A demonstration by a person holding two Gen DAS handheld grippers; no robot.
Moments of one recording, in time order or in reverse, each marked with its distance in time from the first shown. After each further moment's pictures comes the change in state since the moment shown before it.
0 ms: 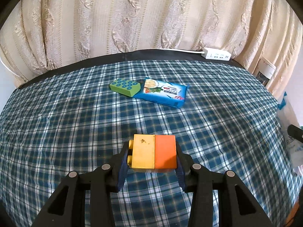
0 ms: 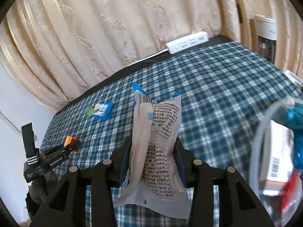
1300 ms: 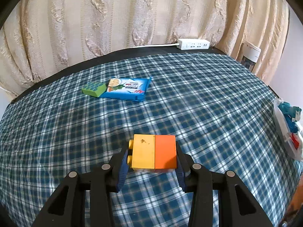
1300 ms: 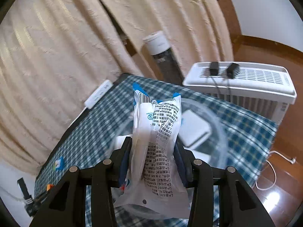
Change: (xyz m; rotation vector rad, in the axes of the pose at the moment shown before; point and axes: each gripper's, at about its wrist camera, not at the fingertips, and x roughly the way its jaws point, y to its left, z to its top) left arm -0.011 -0.059 -0.011 0.114 0.019 -0.032; right arm -0.159 -0.175 -0.043 0.429 -0.283 -0.309
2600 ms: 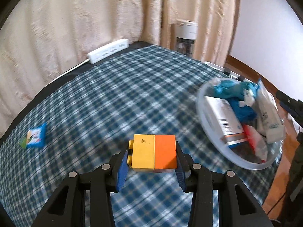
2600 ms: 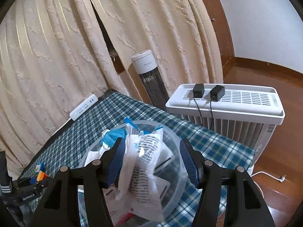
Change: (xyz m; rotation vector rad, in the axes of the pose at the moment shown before) left arm 0.003 -0.206 0.026 0.319 0.024 -0.188; right arm -0.005 -0.032 0.013 -0.093 -0.161 -0.078
